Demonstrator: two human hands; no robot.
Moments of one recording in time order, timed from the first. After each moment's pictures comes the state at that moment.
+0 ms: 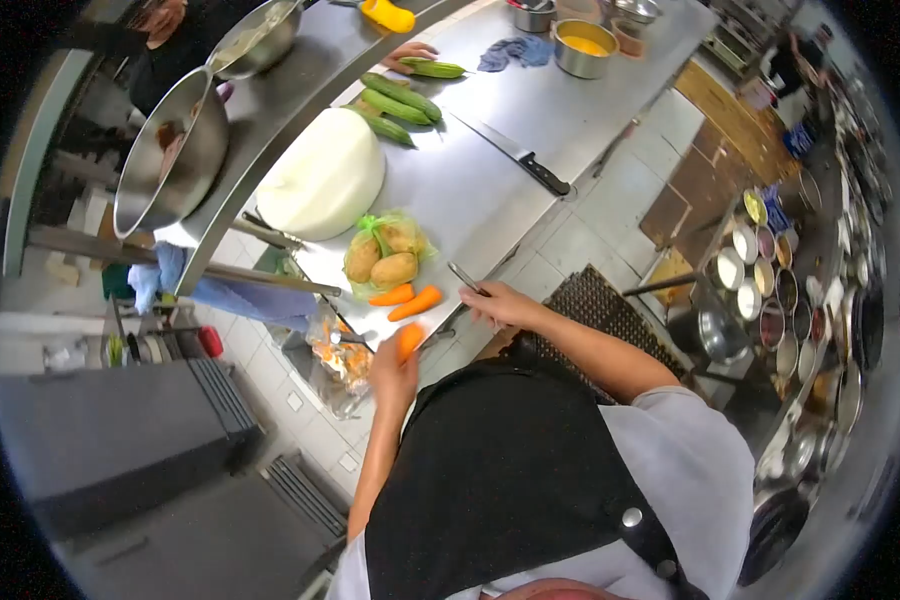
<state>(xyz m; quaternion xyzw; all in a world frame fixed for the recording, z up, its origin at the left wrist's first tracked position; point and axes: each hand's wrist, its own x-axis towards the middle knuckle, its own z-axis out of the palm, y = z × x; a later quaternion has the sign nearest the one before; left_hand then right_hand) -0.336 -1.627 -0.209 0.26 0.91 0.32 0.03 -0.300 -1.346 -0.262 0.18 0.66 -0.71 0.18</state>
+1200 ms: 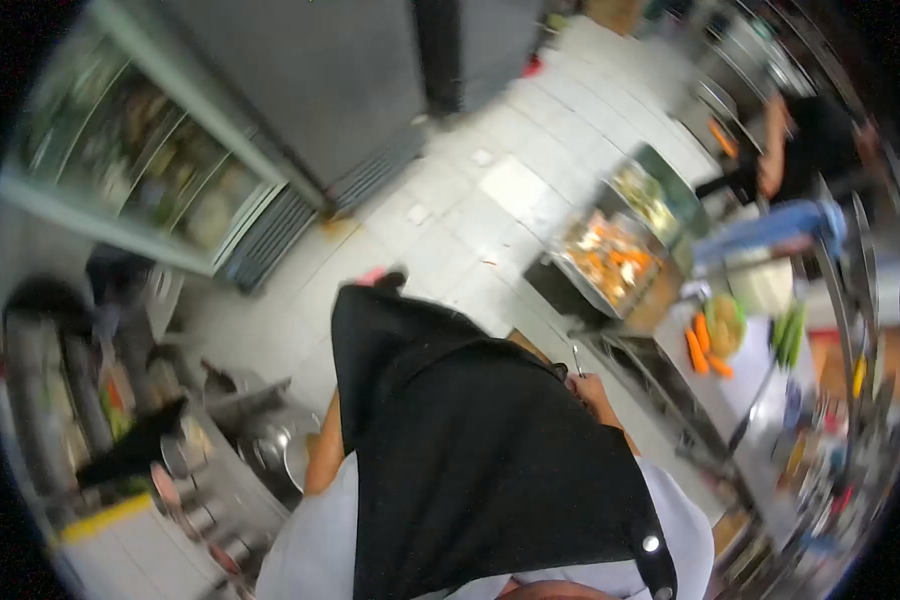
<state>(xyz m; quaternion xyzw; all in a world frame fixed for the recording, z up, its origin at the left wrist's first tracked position) 0.143 -2.036 -0.168 -0.36 0.69 0.55 -0.30 -0.183 -1.611 -0.468 -0.05 0.86 -0.25 0.43</state>
